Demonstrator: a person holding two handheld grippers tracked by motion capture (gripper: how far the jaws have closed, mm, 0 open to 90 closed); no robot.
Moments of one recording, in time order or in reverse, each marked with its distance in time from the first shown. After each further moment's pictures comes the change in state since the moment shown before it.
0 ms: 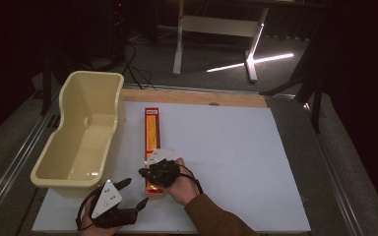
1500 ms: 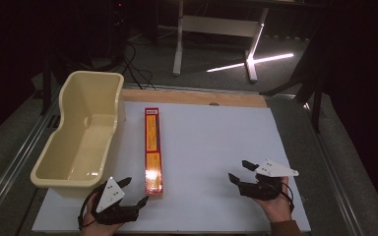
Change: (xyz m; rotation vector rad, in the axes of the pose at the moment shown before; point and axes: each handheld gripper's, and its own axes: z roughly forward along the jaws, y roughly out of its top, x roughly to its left) left arm 0.004 -0.002 0.010 0.052 0.016 -0.025; right arm -0.057 -0.134 -0.212 -0.193 -0.373 0.182
